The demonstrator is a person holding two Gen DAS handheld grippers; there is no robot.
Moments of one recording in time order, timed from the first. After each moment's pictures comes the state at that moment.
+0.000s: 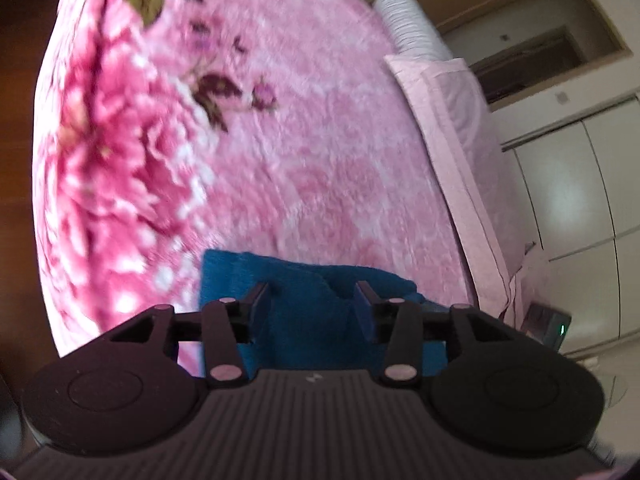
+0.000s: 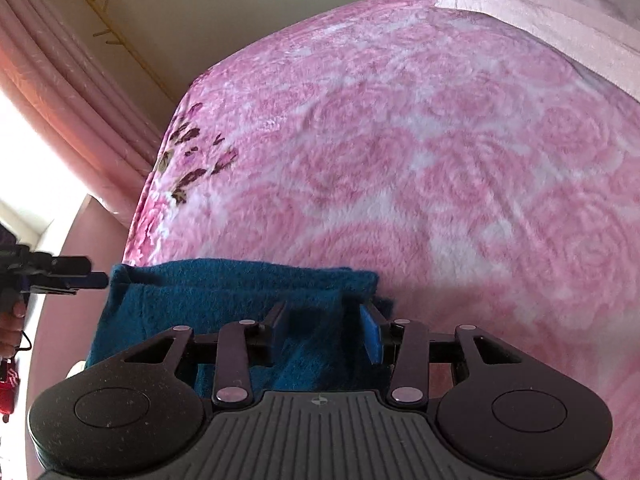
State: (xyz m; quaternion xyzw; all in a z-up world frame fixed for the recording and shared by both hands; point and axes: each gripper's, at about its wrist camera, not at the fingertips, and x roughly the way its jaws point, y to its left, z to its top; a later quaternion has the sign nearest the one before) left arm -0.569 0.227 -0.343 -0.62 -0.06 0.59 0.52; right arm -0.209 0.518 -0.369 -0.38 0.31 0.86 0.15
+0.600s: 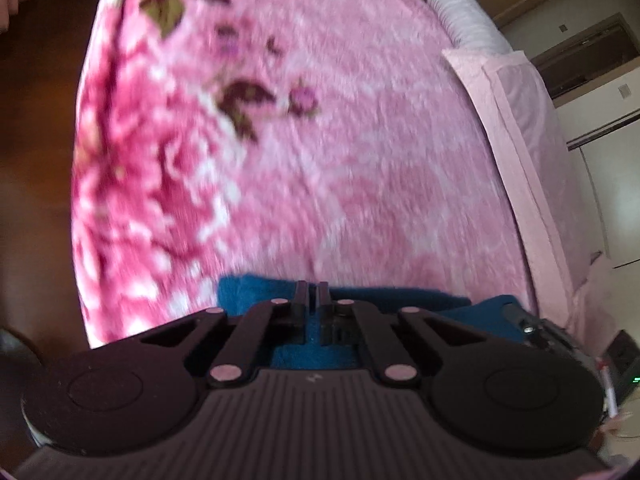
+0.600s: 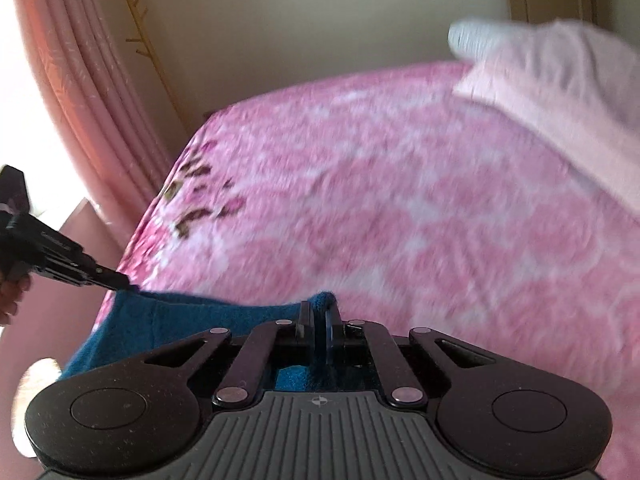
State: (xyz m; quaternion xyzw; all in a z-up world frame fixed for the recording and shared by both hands) left arm -0.557 0.259 -0.331 -0.58 0.02 0.67 0.46; right arm -0.208 0.507 -0.335 -0.32 0.19 0.91 0.17
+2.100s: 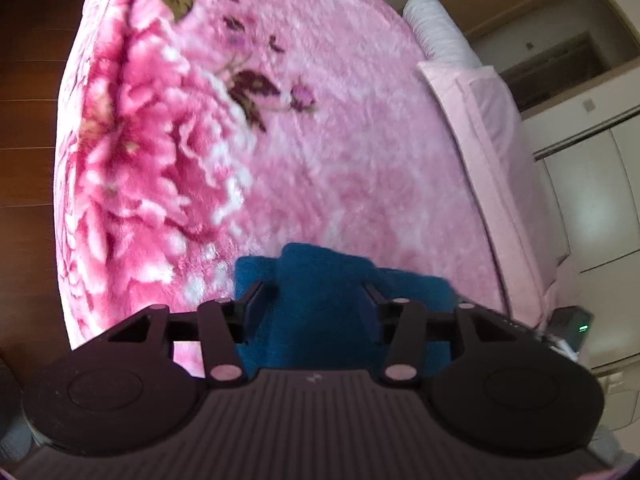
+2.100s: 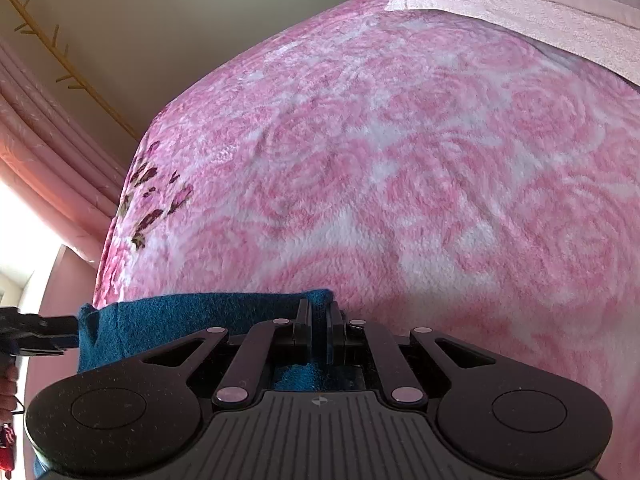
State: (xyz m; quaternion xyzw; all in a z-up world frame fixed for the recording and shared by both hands) left arm -0.568 0.227 -0.371 -0.59 -0.05 0.62 0.51; right arm -0.218 0.543 -0.395 -0.35 0.34 0.85 0.20
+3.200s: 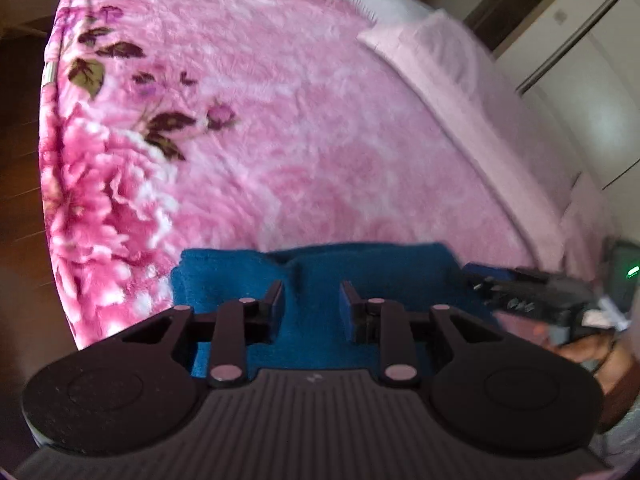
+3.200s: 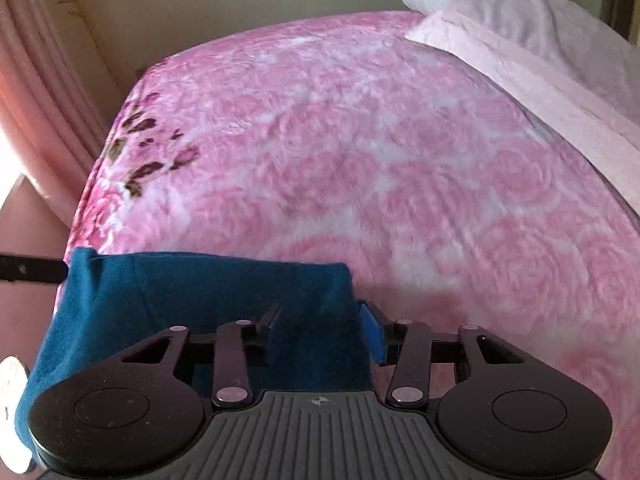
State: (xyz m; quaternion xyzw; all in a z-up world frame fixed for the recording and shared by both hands) left arm -0.503 0.252 -0.312 -0.52 0.09 0.65 0.54; right arm -0.232 0.481 -0.343 -0.42 0.23 0.84 0.26
